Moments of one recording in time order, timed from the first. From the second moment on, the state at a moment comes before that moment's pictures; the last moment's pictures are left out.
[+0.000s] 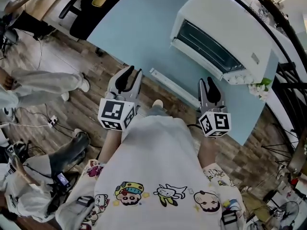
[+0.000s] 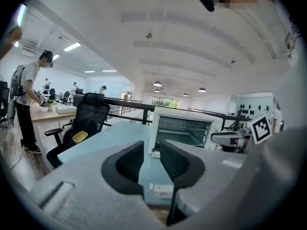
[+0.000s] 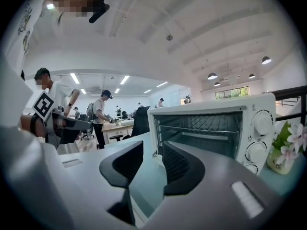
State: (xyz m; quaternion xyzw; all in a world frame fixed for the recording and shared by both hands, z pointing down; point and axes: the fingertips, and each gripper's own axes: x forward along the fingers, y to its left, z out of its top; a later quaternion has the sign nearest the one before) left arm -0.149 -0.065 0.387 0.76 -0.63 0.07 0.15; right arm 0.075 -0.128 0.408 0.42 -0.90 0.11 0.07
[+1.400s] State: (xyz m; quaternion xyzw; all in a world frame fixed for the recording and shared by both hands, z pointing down) left arm -0.041 -0.163 0.393 0.91 -0.36 0.12 0.13; right arm 0.173 -0.076 0.408 0.66 -0.73 0.14 0.07
